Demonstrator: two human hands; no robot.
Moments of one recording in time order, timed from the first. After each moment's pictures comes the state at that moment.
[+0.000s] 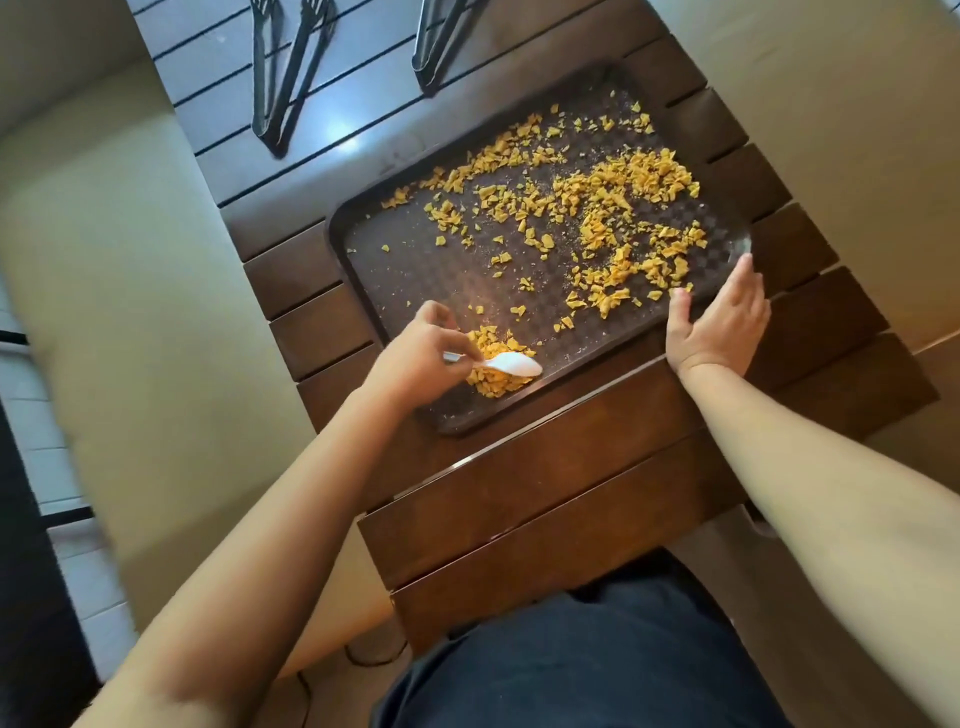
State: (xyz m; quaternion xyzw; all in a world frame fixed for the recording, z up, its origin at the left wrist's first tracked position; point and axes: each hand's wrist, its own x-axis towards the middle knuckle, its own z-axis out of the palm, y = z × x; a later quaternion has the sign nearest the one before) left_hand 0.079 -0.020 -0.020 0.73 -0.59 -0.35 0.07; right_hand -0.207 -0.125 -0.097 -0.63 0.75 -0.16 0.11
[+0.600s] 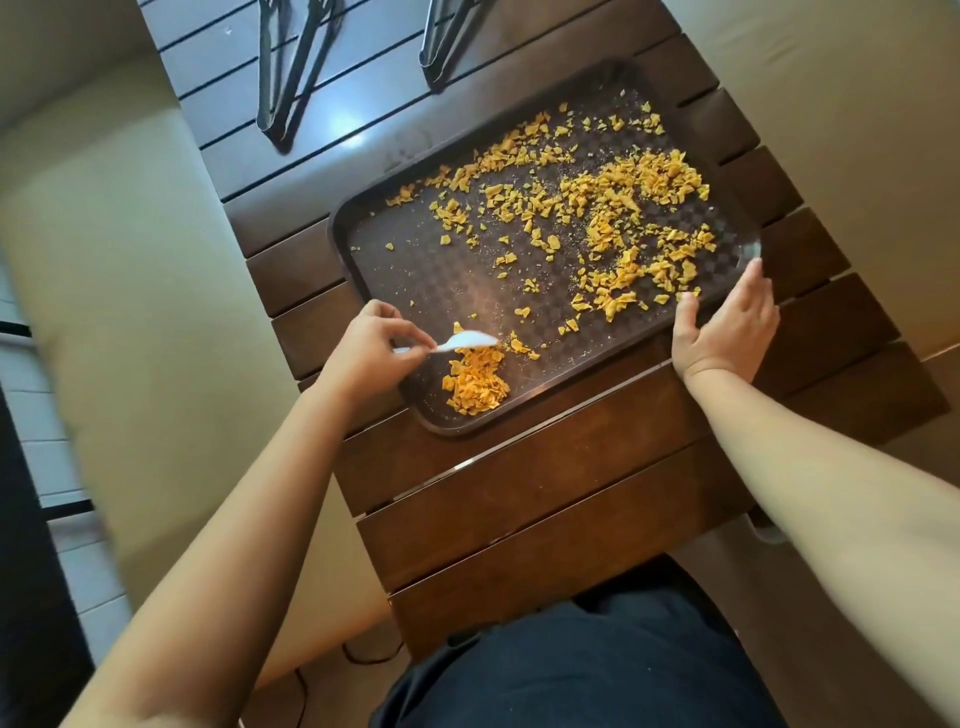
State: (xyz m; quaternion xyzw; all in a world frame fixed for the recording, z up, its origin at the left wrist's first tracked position) left_hand 0.117 -0.012 -0.015 0.78 -0.49 -0.36 0.11; right_hand -0.208 -0.125 -0.098 -0.63 0.75 -0.16 0.11
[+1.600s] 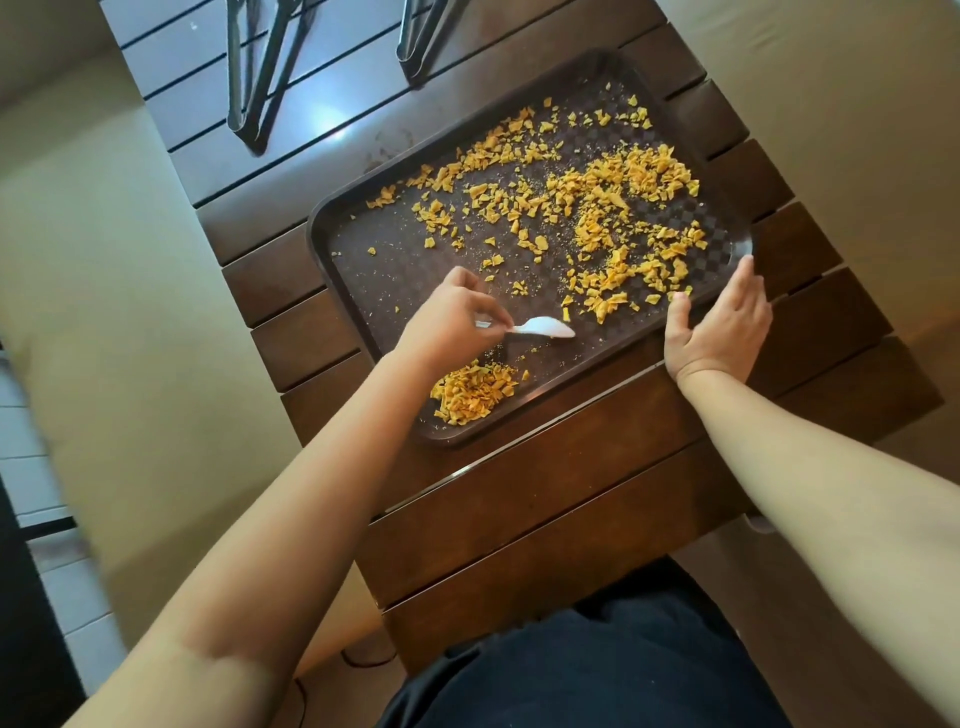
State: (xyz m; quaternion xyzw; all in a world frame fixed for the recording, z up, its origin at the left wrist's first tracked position) left_hand 0.055 -0.069 -0.022 0.72 -0.58 -0.36 0.11; right_hand -0.207 -0.126 -0.100 -0.64 0.75 -0.15 0.09
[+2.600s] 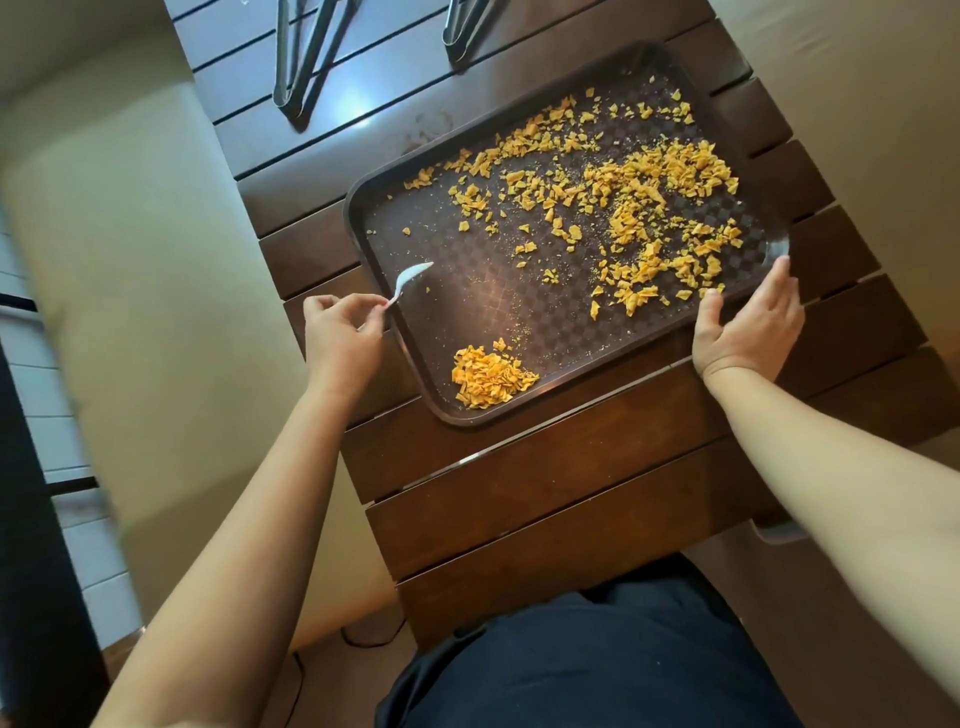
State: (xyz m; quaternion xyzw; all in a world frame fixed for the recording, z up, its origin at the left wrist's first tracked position) left_hand 0.134 0.002 -0.023 0.89 -0.31 -0.23 0.24; right_hand -0.207 -0.126 -0.100 -0.64 0.75 -0.16 0.10
